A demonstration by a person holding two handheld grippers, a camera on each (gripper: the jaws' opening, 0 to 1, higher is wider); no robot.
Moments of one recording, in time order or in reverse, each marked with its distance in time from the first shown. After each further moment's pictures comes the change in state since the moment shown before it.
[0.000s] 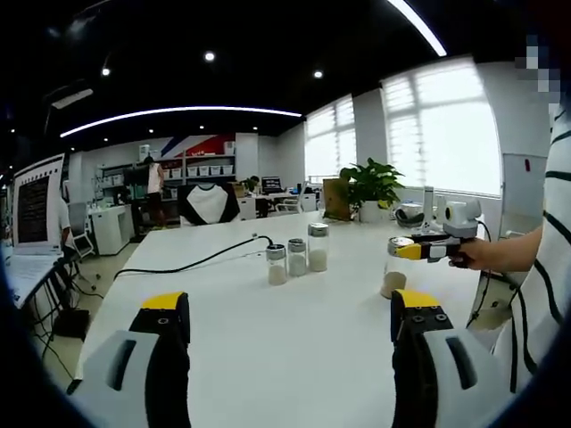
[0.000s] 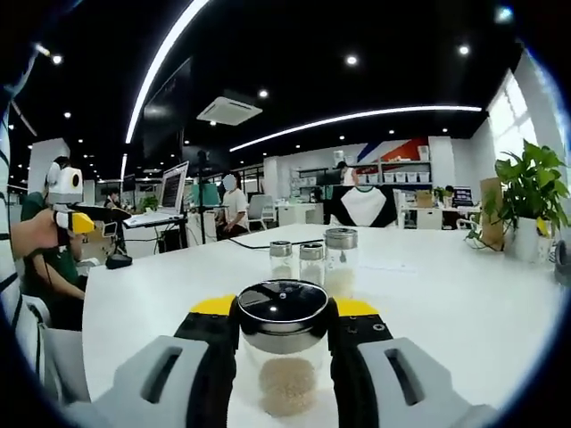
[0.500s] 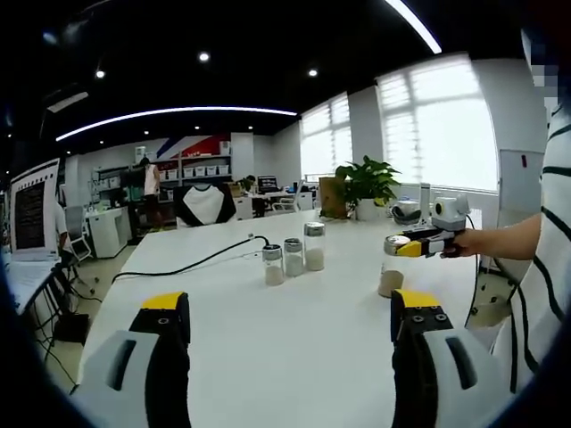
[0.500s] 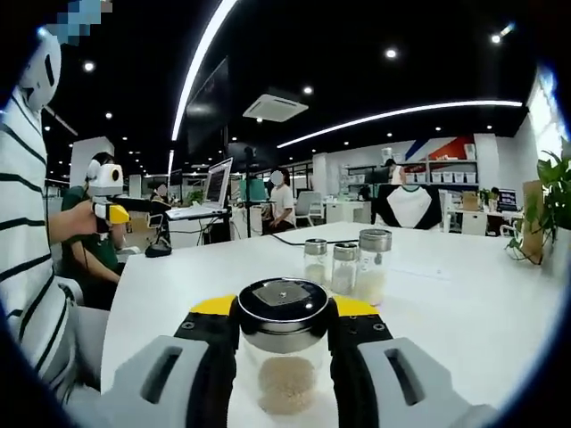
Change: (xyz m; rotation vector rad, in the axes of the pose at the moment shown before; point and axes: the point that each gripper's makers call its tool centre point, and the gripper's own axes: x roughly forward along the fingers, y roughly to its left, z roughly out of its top) left arm 0.002 -0.005 0.001 0.019 0.010 -0.017; right arm 0.002 0.002 -0.004 -0.037 0.017 0.237
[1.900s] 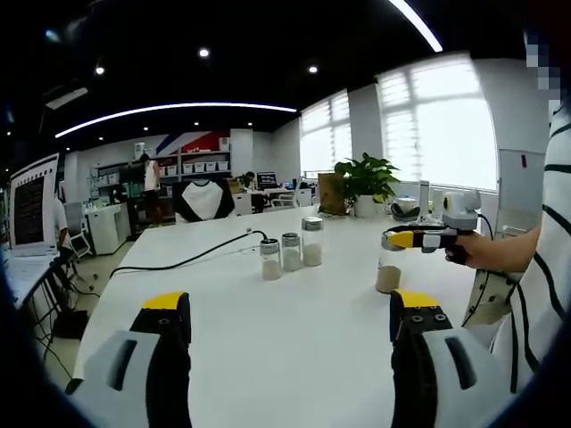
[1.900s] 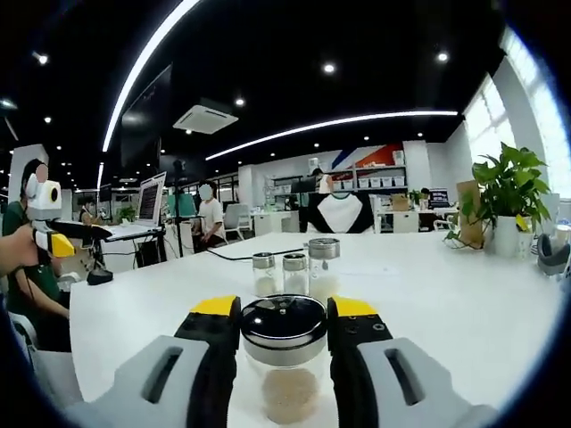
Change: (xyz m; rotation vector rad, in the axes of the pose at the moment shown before) left arm -0.001 -0.004 -0.008 -0.006 0.017 -0.002; right arm -0.002 -0.005 0.015 0.061 -0.059 -0.384
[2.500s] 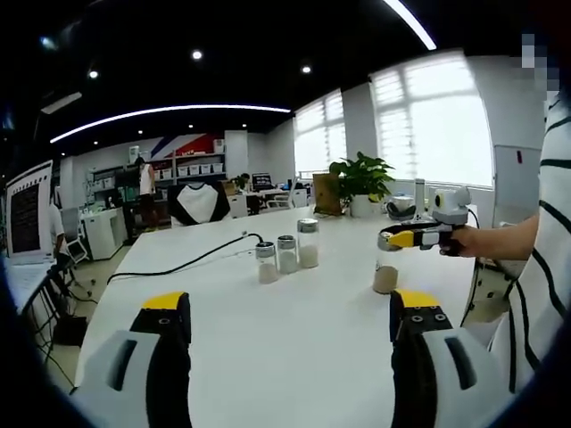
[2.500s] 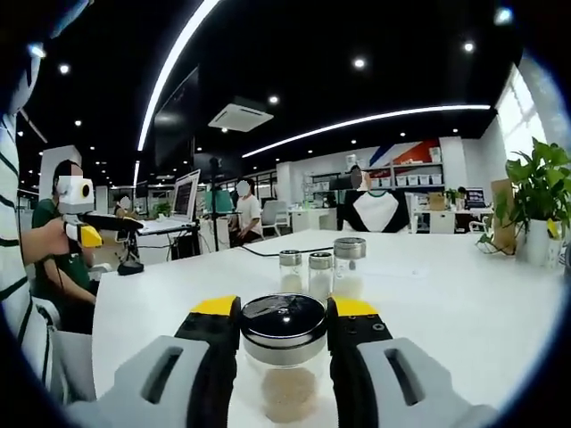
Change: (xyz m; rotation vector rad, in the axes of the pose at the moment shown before) left arm 0.004 -0.004 0.006 0.018 -0.007 -0.024; right arm 0.000 0.003 0.000 -0.019 0.016 0.209
